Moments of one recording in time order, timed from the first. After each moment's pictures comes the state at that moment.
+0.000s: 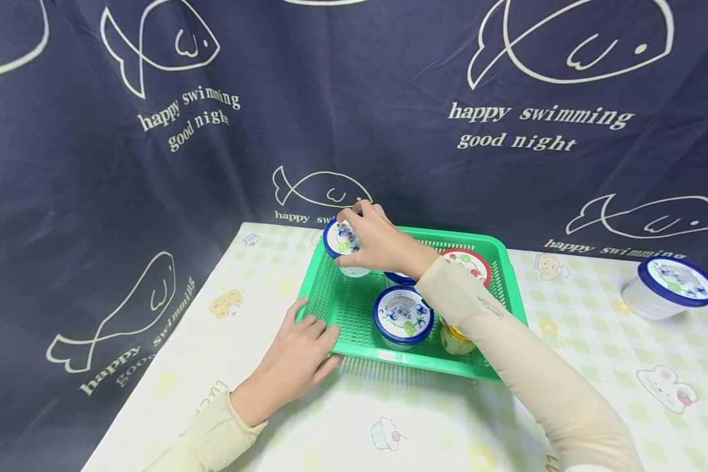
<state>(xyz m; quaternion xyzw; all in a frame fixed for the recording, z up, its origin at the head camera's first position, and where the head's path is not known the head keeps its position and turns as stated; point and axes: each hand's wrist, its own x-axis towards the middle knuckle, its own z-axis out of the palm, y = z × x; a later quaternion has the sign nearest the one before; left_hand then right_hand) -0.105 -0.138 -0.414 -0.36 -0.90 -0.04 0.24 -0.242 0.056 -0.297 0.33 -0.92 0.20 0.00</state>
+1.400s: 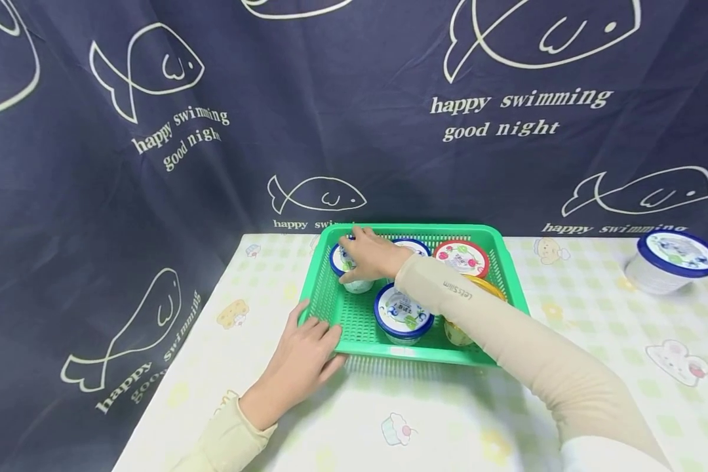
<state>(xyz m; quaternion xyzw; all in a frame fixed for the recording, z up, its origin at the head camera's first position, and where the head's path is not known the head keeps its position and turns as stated) -0.104 -0.137 -0.413 -0.36 -0.90 -0.02 0.24 -0.253 0.051 -0.338 0.31 -0.94 0.10 -0.10</state>
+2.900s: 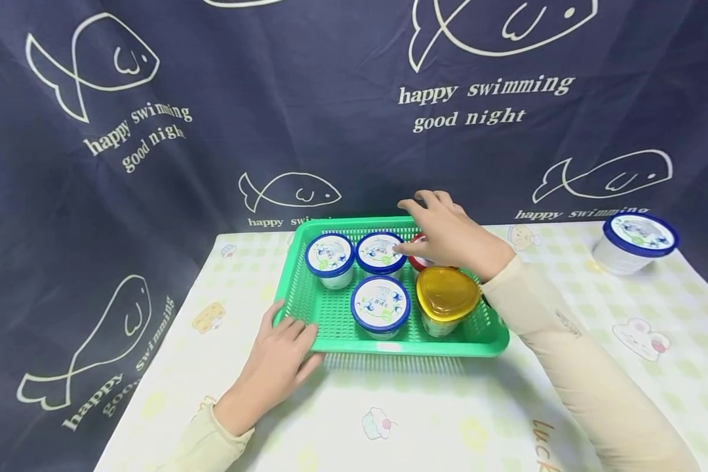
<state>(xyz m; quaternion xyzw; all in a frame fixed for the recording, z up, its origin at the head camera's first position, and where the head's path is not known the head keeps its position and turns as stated) -0.104 -0.137 -0.415 -0.36 -0.90 -0.05 0.25 -0.205 0.186 -0.284 0.21 -0.97 0.13 0.00</state>
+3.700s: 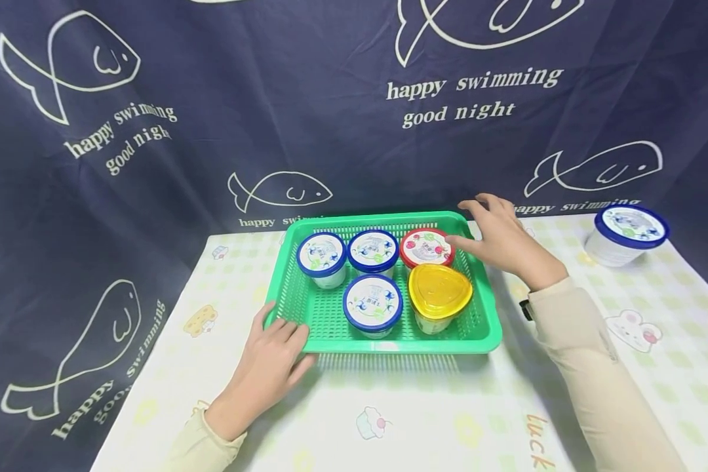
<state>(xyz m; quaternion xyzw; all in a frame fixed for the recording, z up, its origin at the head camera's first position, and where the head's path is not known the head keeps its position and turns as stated) -0.104 -0.137 -0.415 -0.37 -0.89 -0.05 0.26 -0.202 0.271 -0.327 0.12 -0.97 0.21 0.05</state>
